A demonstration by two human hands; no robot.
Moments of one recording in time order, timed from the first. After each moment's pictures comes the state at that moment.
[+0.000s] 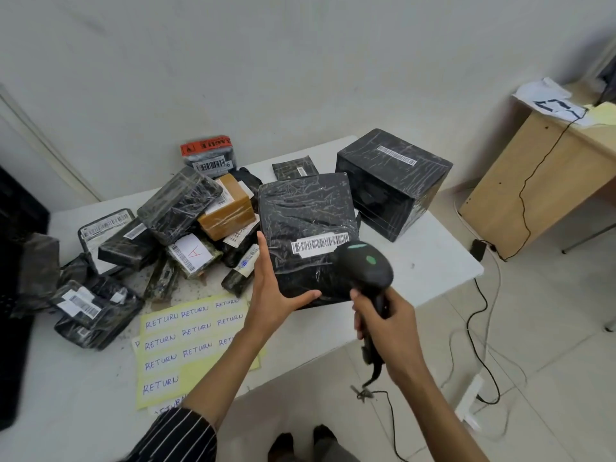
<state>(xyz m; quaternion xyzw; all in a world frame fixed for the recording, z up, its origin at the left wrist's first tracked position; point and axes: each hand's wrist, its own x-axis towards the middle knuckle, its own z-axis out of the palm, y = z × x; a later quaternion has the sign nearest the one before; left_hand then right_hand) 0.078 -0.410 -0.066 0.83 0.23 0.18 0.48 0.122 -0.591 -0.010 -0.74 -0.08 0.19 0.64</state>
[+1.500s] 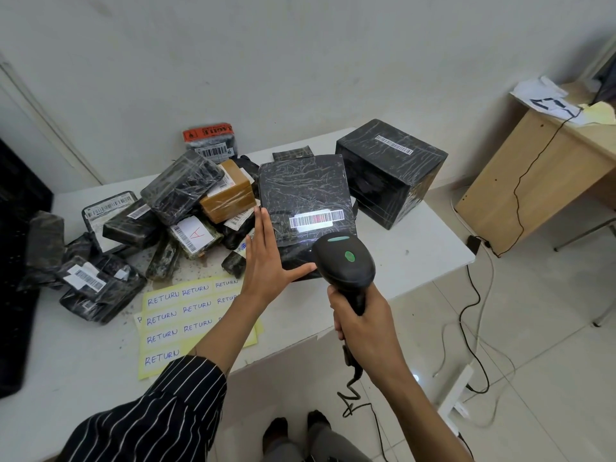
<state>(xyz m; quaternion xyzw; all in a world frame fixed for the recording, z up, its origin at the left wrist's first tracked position) 0.081 -0.402 -0.066 0.92 0.22 0.15 0.29 0.076 -0.589 0.008 -0.77 -0.15 0.19 0.59</state>
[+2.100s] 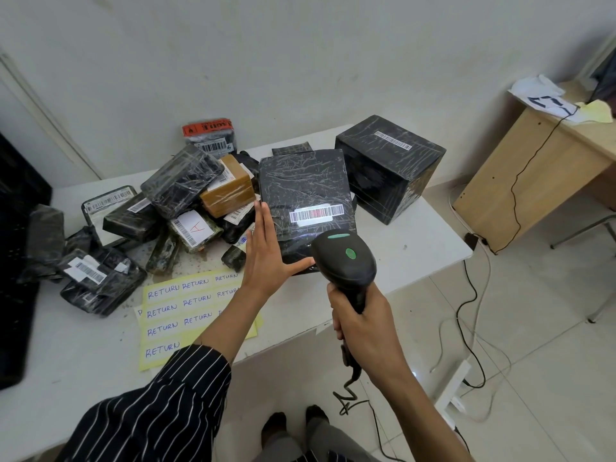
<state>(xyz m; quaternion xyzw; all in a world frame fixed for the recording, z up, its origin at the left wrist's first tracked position) 0.080 -0.404 -0.067 0.92 0.22 0.15 0.29 0.065 -0.594 0.012 -0.77 -0.14 0.20 0.59</state>
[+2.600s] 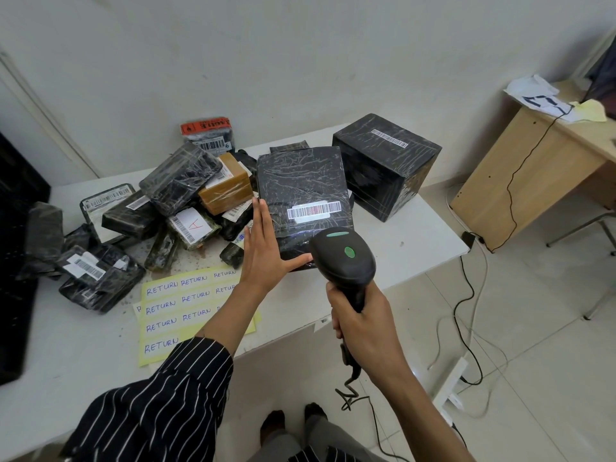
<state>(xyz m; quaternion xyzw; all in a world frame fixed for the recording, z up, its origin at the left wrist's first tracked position) 0.077 -0.406 -0.065 0.92 0.22 0.14 0.29 0.056 -0.601 0.018 -0.77 -0.14 0.20 0.59</state>
